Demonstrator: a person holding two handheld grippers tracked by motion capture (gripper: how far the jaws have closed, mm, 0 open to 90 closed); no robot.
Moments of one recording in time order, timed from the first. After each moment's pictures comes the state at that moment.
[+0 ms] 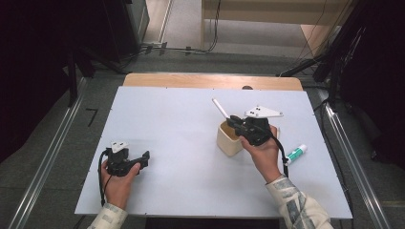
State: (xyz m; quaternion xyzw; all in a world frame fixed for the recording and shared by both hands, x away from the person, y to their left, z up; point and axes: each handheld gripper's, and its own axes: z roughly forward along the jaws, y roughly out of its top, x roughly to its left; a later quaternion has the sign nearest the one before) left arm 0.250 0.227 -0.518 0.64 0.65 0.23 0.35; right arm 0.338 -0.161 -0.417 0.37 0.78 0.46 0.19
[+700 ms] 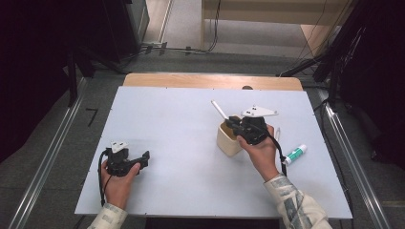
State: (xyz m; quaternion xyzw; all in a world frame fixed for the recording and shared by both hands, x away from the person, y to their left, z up) left arm 0.250 0.228 -0.518 0.64 0.65 0.23 0.35; right arm 0.346 -0.156 -0.427 0.37 0.79 0.44 0.19
